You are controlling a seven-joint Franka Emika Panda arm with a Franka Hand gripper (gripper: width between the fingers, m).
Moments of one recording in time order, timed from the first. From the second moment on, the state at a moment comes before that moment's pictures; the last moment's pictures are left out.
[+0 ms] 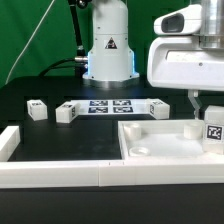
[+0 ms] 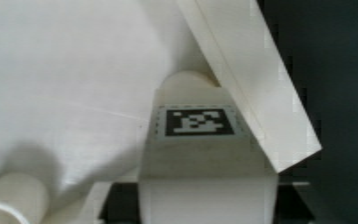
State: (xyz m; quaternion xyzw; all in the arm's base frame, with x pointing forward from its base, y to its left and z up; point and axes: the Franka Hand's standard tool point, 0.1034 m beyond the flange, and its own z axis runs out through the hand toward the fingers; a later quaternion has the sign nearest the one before) arm 0.628 0.118 0.077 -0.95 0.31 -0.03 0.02
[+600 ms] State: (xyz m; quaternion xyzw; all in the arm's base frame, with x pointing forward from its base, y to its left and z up) arm 0.626 0.114 0.077 -0.83 0.55 -0.02 0.03
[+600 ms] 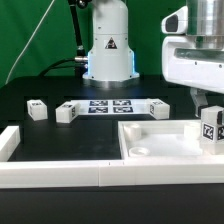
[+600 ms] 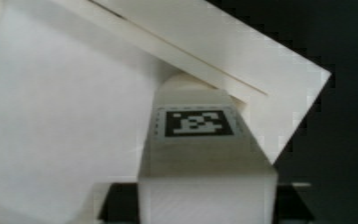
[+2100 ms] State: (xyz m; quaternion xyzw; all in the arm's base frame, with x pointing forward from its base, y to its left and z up) arm 0.624 0.128 0.078 -1.00 -0.07 -0.03 0.00
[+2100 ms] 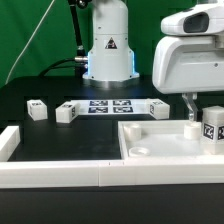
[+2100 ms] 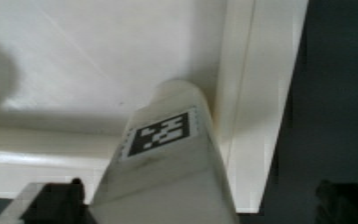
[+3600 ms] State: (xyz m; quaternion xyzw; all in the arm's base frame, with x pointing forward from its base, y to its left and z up) arm 0.625 0.122 0.077 -0.98 0.18 -0.04 0.00
